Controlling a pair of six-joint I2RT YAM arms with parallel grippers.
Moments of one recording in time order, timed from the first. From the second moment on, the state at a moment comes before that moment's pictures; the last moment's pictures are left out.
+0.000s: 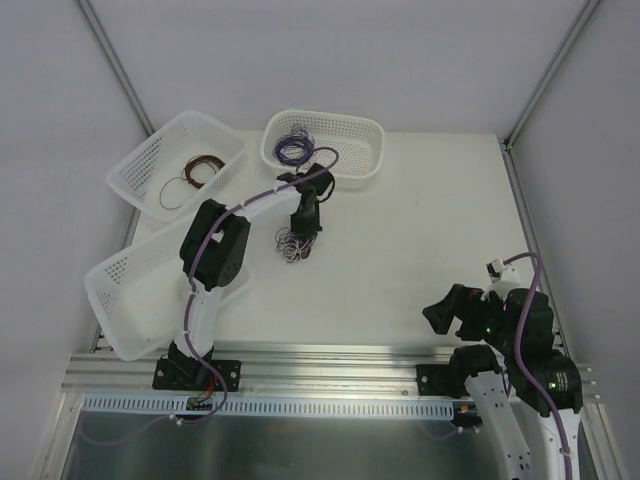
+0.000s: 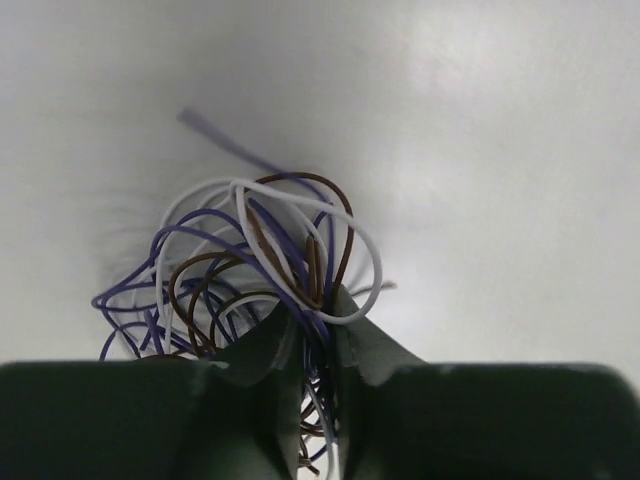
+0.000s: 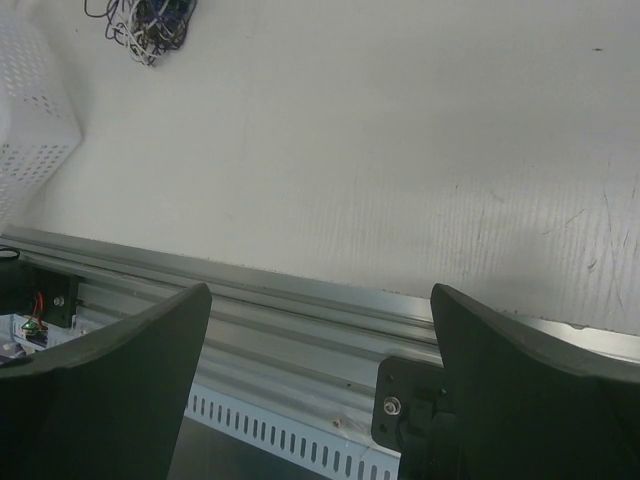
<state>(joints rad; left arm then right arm) -0.57 2.14 1.64 -0.80 -0.11 -0.63 0.15 0.23 0.78 -1.19 -0.26 0.37</state>
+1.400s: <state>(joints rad) -0.92 1.43 0.90 -0.49 -0.16 -0.85 0.35 0.62 0.63 -0.83 -0.23 0.48</state>
